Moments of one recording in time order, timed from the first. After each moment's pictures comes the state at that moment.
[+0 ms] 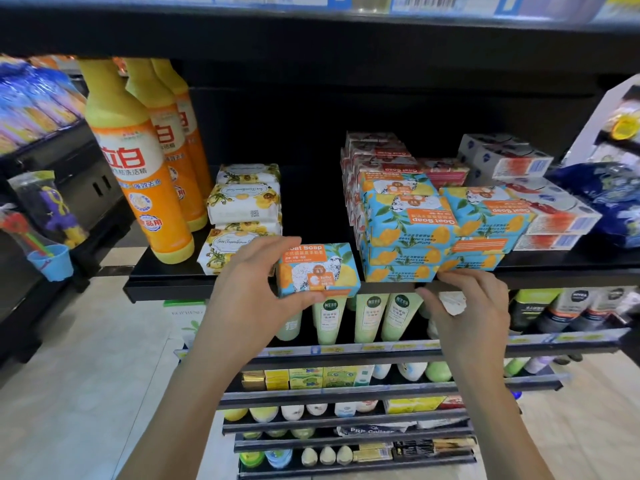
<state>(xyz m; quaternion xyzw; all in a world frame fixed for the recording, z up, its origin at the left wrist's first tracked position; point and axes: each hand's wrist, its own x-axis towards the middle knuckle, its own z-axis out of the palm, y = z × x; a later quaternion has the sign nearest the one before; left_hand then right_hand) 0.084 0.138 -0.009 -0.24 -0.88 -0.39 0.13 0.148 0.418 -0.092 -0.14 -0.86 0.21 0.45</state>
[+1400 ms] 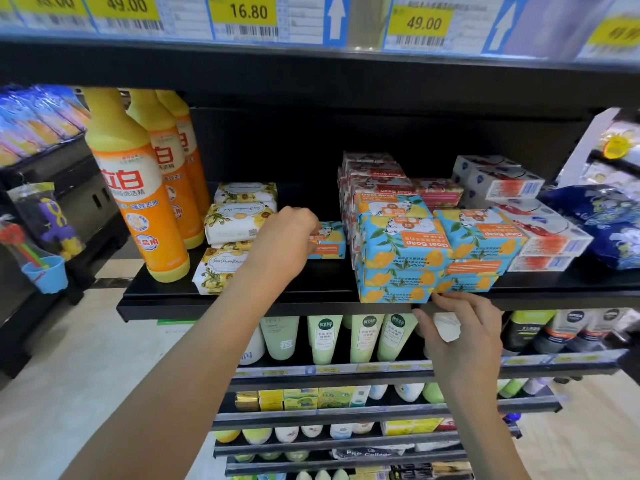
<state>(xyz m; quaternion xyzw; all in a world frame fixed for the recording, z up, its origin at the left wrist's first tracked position) -0.019 0.204 0.021 -0.27 -0.95 -0.12 0.13 0.148 0.418 -0.100 -0.12 -0.84 0.23 0.47</state>
